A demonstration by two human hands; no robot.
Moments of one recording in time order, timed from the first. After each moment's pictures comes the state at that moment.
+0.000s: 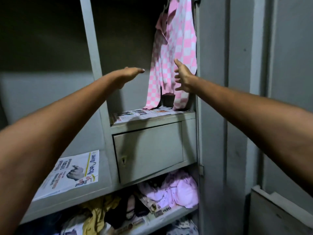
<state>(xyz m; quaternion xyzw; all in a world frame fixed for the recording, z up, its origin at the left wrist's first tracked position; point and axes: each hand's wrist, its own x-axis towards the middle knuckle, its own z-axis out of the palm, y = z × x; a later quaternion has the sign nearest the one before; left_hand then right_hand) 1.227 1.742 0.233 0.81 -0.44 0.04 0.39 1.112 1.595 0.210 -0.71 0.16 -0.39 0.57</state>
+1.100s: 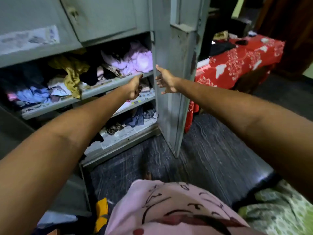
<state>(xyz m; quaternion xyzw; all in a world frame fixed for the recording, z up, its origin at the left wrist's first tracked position) 0.936 1.818 -0.196 0.73 -0.21 -0.41 0.50 0.831 1.720 -0.185 -0.68 0.38 -0.07 0.63</state>
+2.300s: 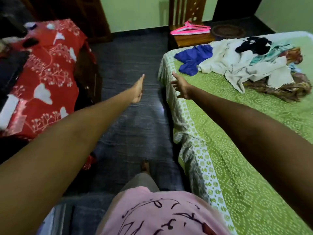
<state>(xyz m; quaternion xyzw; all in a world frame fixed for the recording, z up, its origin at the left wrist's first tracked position) 0.454 1.465 -0.288 0.54 -0.53 -0.65 0.08 0.294 1.561 -0.285 -0.23 0.71 -0.42 0.52</state>
